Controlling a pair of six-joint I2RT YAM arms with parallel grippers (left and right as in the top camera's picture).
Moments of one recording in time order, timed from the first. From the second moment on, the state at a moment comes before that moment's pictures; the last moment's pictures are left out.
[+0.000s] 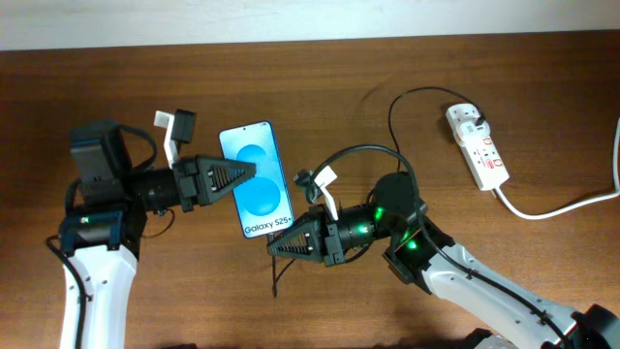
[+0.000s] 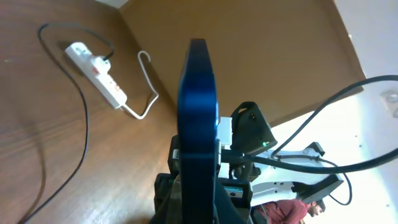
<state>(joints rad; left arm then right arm) 0.11 1.20 1.03 -0.48 1.45 -0.37 0.64 1.36 0.68 0.66 -1.14 0.94</state>
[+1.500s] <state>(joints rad) 0.05 1.20 1.04 -0.73 1.38 -0.31 0.58 1.36 0.74 0.56 -1.31 0.94</state>
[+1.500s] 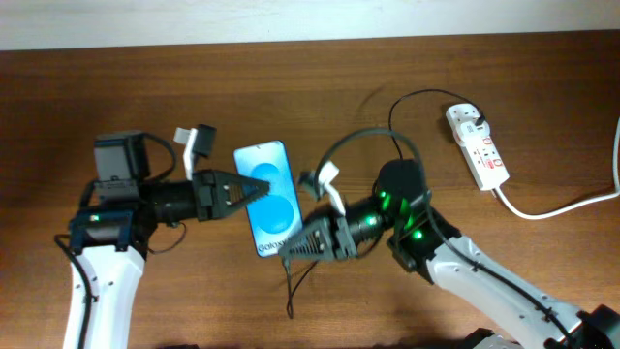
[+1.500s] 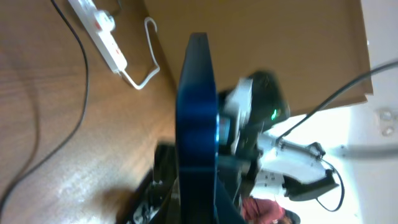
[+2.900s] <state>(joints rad) -0.14 1.88 1.69 -1.10 0.67 -0.10 -0.17 1.05 0.92 -0.79 -0.59 0.18</state>
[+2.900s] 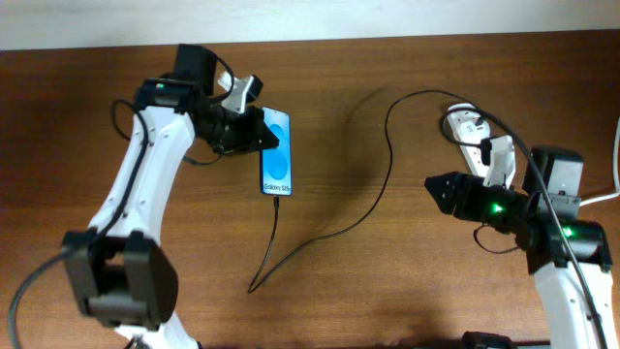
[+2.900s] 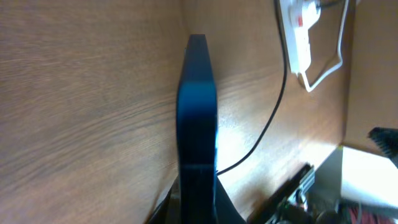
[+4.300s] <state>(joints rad) -0.14 2.22 1.46 -0.70 0.77 -0.09 -0.17 1.03 0.93 -0.91 -0.49 0.07</state>
